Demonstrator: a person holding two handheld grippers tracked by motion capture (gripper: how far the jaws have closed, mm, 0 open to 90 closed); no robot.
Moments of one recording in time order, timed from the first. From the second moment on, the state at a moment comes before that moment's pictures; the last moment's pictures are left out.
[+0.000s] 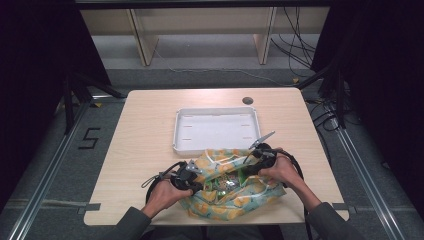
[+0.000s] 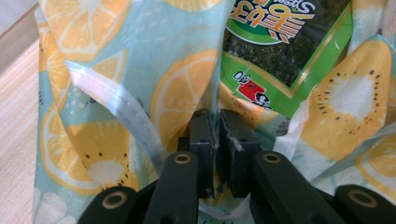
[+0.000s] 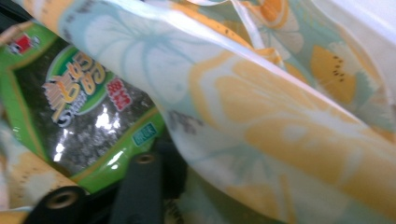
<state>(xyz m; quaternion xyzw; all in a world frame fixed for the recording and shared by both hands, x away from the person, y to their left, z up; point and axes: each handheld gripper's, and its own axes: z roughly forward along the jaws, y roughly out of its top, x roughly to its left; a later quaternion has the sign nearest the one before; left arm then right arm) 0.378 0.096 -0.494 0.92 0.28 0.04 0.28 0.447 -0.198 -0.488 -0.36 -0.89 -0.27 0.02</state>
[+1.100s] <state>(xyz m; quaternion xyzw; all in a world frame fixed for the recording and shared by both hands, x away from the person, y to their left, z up) 0.357 0.079 -0.482 0.90 0.27 0.01 0.34 0.450 -0.177 -0.485 -0.27 -0.91 -0.31 0.03</state>
